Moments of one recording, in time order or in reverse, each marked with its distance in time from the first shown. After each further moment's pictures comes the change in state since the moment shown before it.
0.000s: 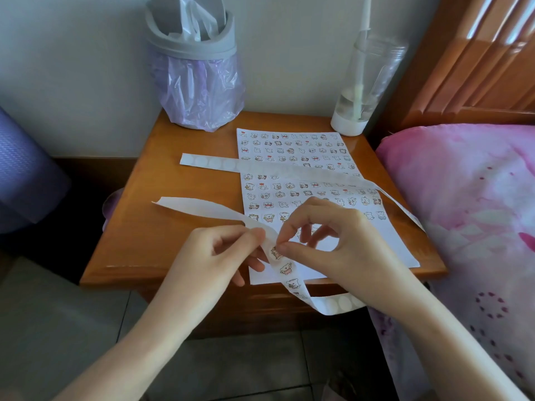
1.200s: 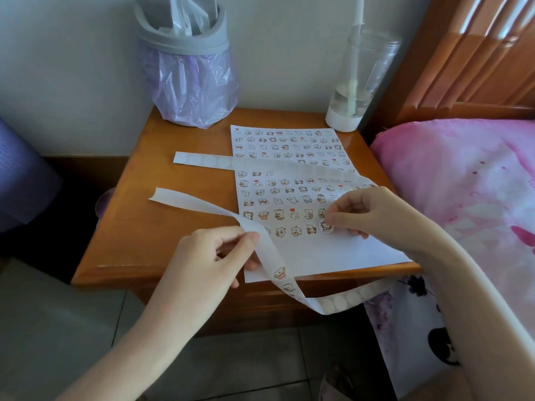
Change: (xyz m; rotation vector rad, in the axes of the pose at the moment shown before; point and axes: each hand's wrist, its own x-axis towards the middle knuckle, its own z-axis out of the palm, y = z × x) left_hand -0.003 -0.007 0.002 0.260 0.044 0.068; right_hand 0.021 0.054 -0.049 -0.011 -0.053 0.412
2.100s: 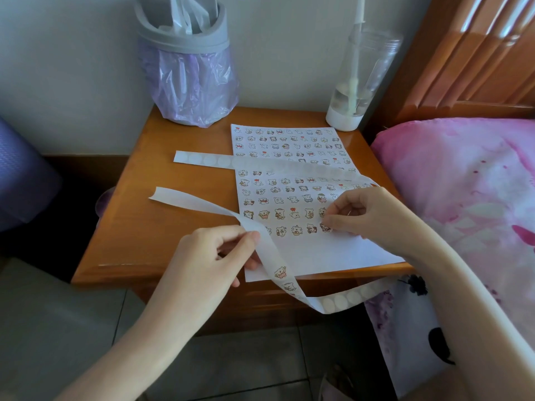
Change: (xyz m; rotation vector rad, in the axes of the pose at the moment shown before) left_hand 0.000 0.000 0.000 -0.016 -0.019 -0.019; right_hand 0.001 0.006 0.006 -0.059 0.072 -0.069
